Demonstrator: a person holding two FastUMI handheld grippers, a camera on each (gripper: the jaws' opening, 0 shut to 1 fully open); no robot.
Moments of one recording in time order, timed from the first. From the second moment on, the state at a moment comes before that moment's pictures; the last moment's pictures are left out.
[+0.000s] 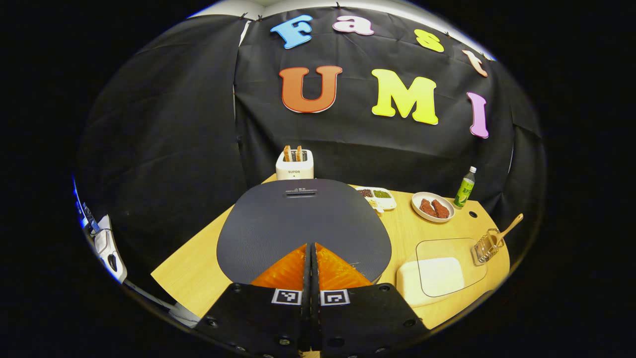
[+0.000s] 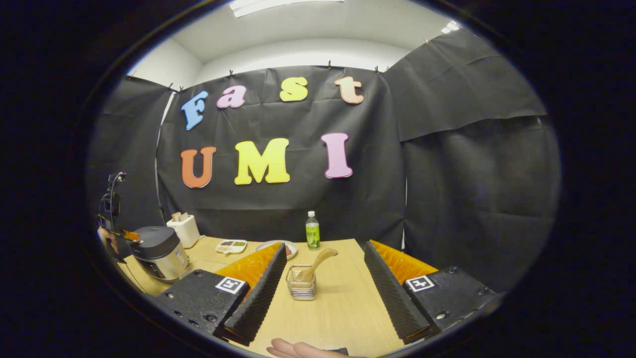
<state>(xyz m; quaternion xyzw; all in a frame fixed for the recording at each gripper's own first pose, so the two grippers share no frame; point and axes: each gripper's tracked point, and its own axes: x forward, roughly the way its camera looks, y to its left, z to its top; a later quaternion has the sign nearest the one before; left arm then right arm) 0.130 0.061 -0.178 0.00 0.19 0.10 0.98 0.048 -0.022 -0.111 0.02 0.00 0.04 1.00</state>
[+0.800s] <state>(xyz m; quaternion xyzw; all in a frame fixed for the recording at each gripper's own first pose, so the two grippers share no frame) 0.112 0.056 -0.178 0.01 0.20 0.10 0.98 0.034 -0.020 -0.122 0.00 -0.01 0.04 1.00</state>
